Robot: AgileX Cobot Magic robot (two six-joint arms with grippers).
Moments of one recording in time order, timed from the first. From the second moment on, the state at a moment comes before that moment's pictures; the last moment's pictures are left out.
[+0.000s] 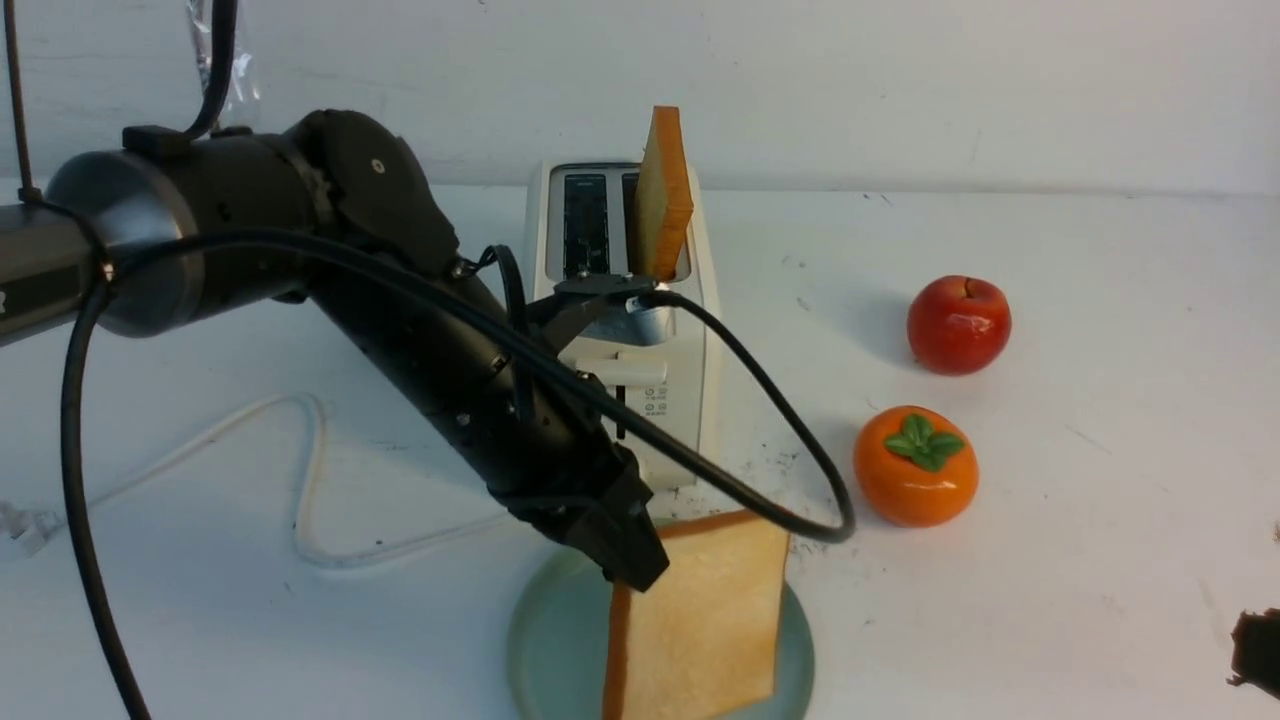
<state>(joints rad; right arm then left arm) 0.02 0.52 -0.56 0.66 0.80 -0.24 -0.40 1.79 -1.36 -0.69 1.14 0.64</state>
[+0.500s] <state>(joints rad) 0.02 0.52 -0.56 0.66 0.80 -0.24 -0.40 1.81 -1.37 -0.57 1.13 0.57</state>
